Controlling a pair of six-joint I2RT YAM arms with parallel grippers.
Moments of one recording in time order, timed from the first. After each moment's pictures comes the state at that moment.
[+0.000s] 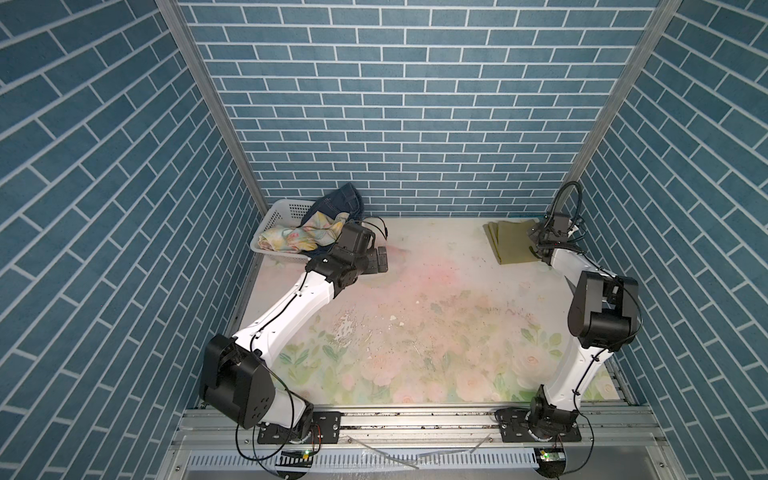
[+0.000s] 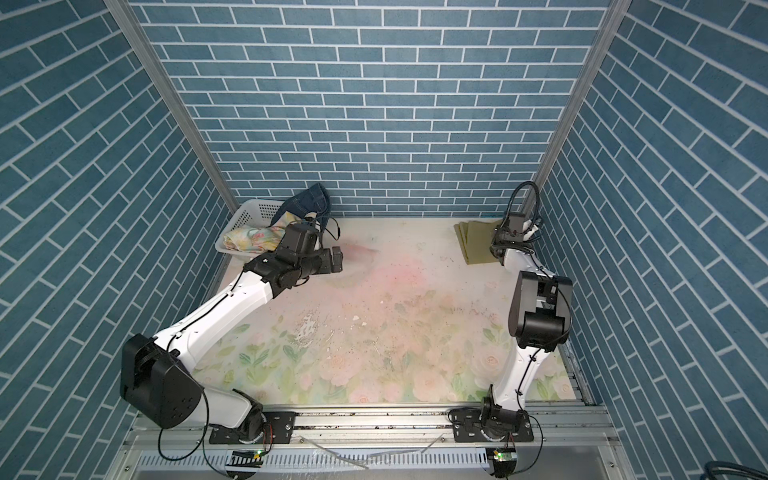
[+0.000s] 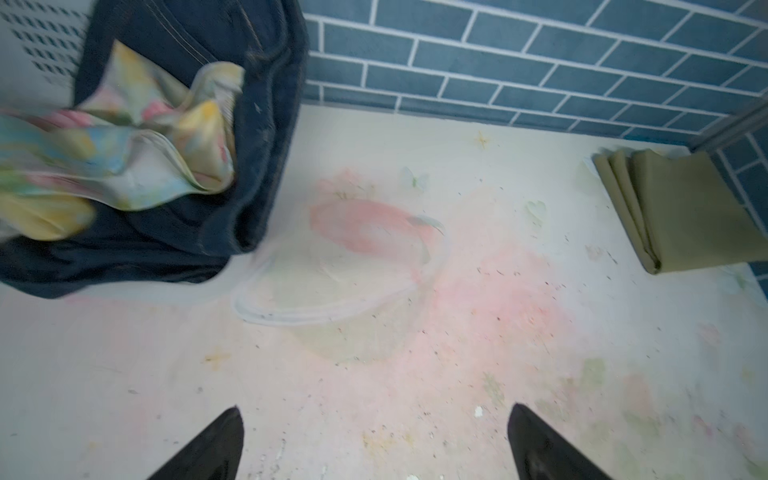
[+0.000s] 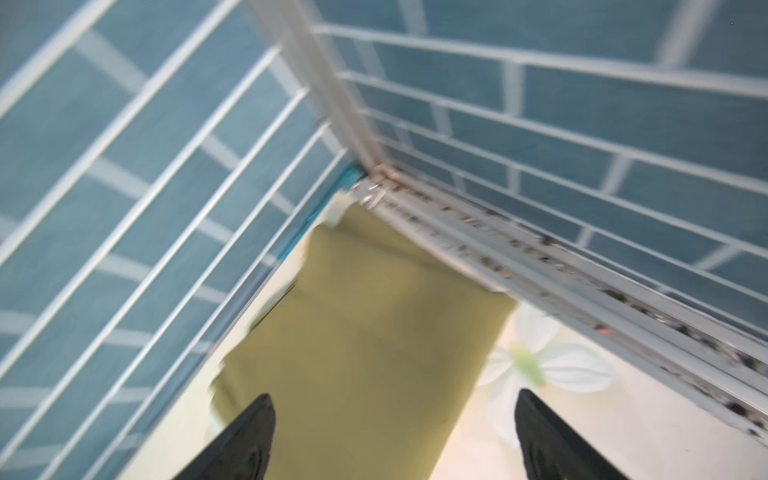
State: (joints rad) left arm -0.47 1.47 1.29 -0.56 -0.21 -0.43; right arm -0.05 1.91 1.37 -0.06 0.27 0.61
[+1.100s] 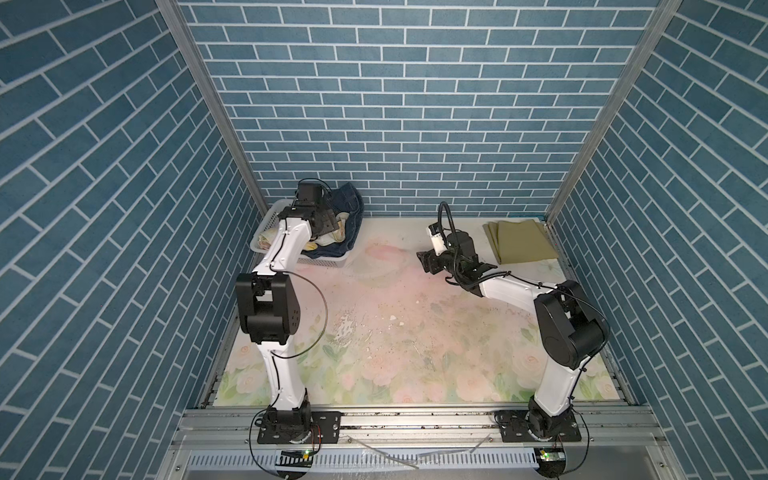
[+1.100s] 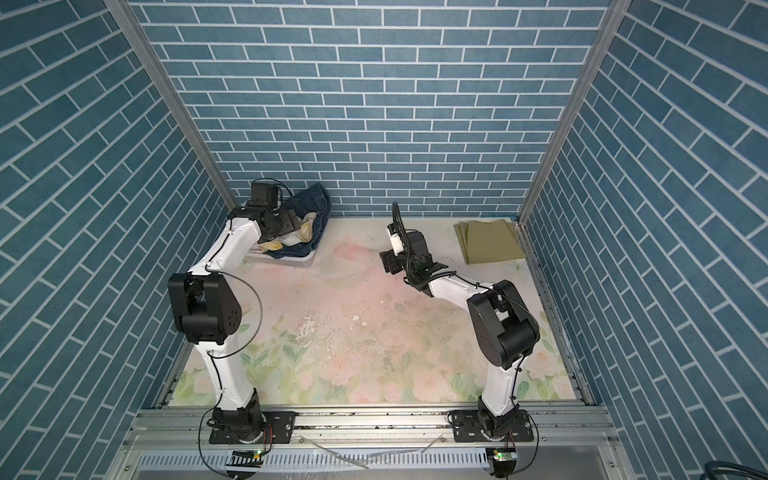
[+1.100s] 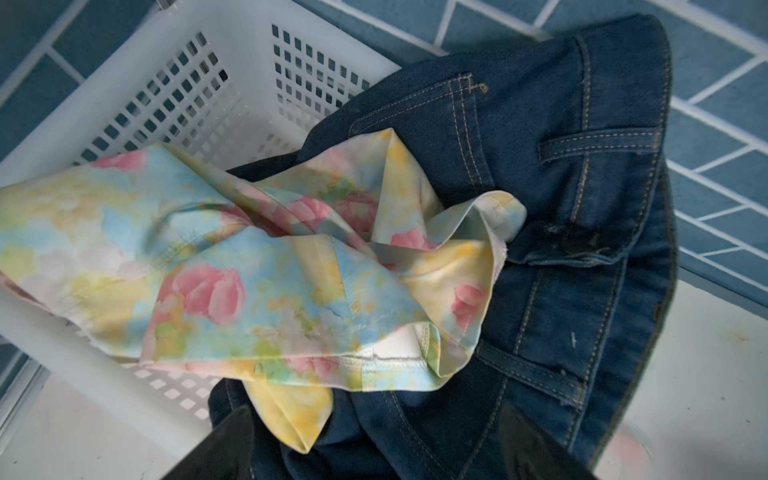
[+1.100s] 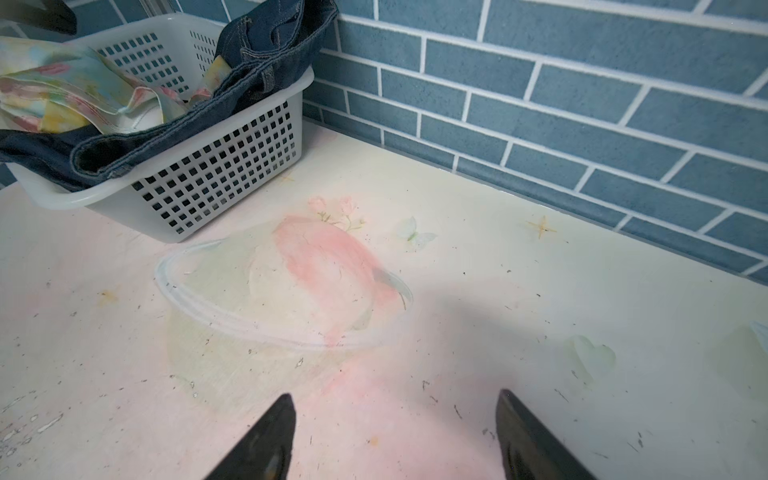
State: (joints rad) left arm -0.04 2.03 1.90 -0.76 -0.16 -0.42; right arm 0.58 1.84 1.18 0.20 -0.06 -0.01
